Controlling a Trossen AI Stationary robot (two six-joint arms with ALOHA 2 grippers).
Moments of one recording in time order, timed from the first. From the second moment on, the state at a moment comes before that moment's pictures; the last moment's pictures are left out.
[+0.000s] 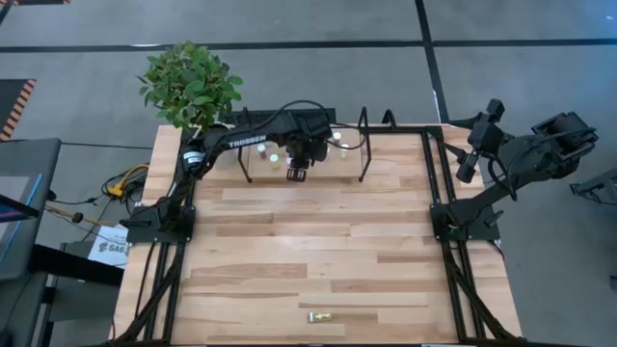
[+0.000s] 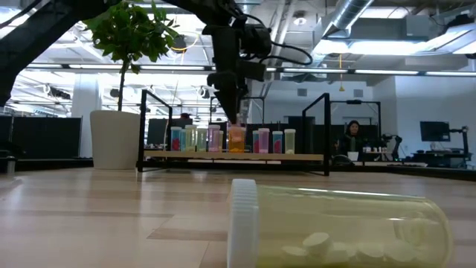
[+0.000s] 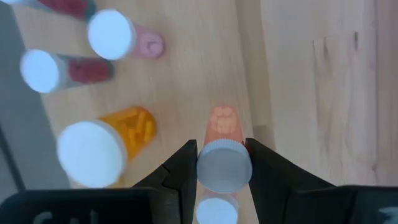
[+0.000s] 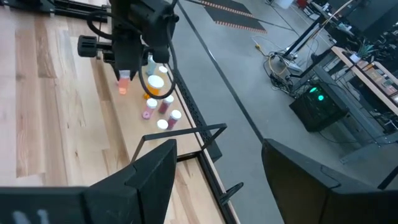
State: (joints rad) left arm 0.37 2.15 2.02 -1.21 -0.07 0.55; right arm 0.41 0.88 1.65 -1.57 0.97 0.20
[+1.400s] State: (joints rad) left arm 0.41 2.20 2.02 -1.18 -0.09 0.51; right arm 0.41 0.88 1.65 -1.57 0.97 0.20
